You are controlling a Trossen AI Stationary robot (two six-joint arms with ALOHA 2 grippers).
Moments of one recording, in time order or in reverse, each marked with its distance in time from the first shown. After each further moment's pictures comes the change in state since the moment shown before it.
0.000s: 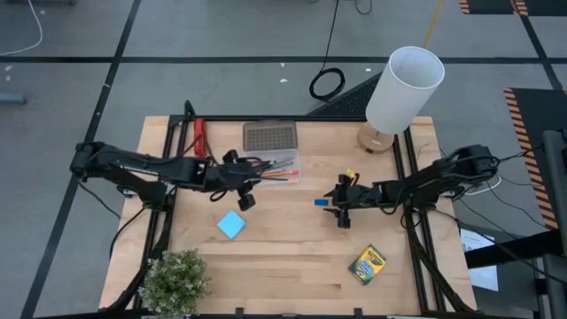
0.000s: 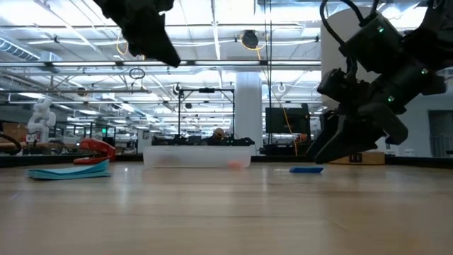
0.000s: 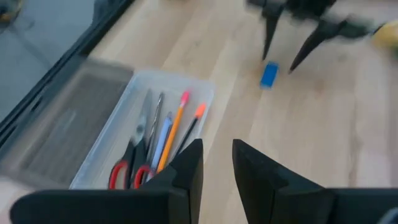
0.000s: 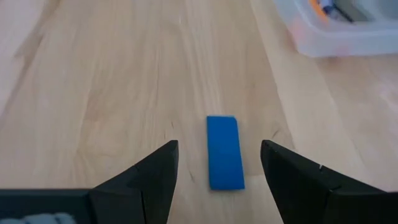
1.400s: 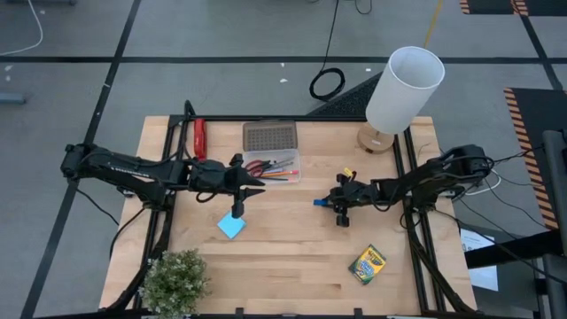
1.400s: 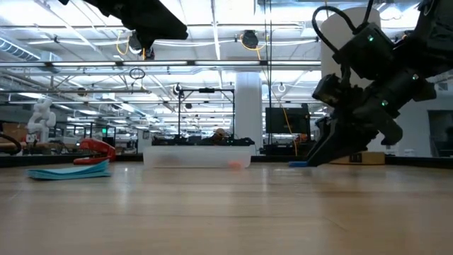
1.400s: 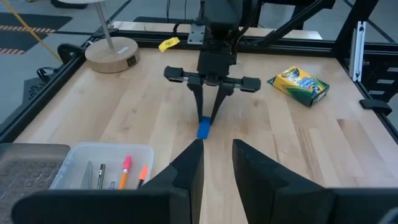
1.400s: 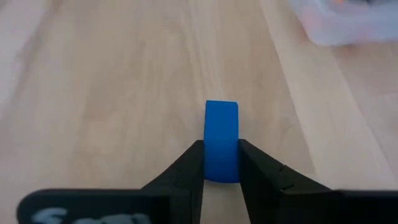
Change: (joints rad) left arm -0.008 -0.121 -0.166 0.370 0.226 0.186; right arm -0.060 0.055 -0.001 0.061 -0.104 0.007
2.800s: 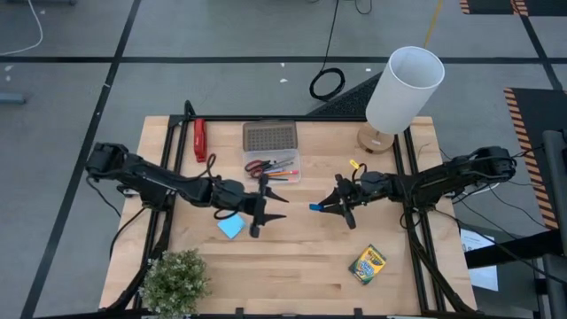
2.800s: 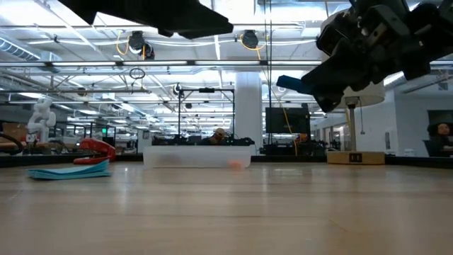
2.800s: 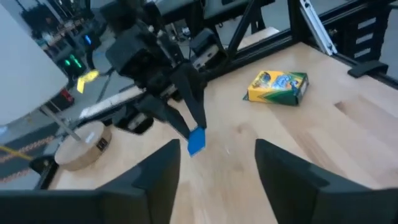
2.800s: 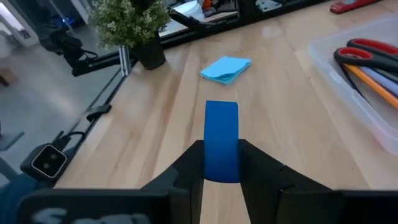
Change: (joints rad) left arm -0.103 0.322 0.001 0.475 0.033 0.434; right arm 0.002 -0.272 0.001 0.107 -0.265 0.266
